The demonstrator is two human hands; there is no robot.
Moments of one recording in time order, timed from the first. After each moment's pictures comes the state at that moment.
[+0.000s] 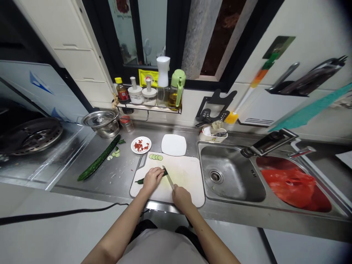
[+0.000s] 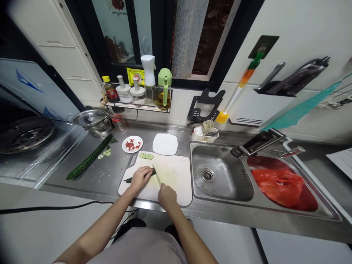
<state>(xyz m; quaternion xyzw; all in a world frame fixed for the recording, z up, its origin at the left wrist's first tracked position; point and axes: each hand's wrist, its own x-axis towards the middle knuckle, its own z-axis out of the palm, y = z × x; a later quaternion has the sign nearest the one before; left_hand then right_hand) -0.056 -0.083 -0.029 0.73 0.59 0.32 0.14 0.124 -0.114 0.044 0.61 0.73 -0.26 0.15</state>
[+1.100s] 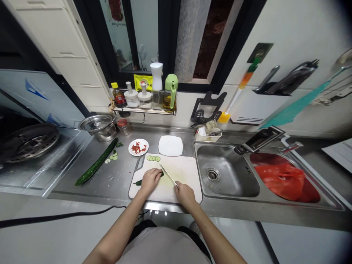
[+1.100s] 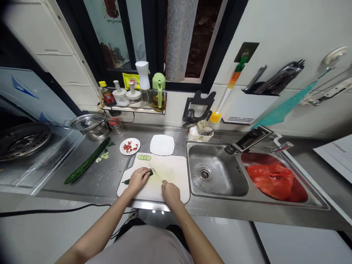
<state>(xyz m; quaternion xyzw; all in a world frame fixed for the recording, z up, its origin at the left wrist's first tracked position) -0.054 -0.089 -0.011 0.74 0.60 0.29 0.13 0.148 -0.112 0.056 0.63 0.74 -0.23 0.09</state>
